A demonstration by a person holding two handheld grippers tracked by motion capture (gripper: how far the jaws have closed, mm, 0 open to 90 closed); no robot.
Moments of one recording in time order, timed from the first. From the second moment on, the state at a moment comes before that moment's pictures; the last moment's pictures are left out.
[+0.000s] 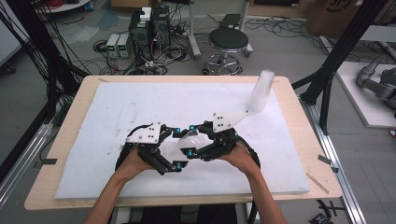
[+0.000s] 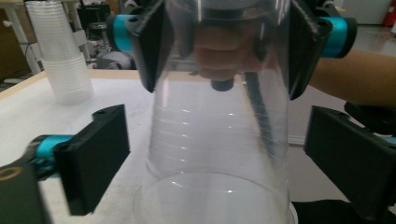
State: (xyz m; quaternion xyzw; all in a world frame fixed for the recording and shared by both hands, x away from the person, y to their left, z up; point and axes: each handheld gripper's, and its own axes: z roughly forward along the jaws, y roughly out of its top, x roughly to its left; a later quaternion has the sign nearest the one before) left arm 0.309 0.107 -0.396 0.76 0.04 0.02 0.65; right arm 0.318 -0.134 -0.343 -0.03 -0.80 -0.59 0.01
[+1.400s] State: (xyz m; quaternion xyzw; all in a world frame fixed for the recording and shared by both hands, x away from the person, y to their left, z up) left arm 0.311 0.127 -0.395 0.78 0.05 0.03 0.62; right arm 0.317 -0.142 -0.344 -0.03 -0.83 -0.56 0.00
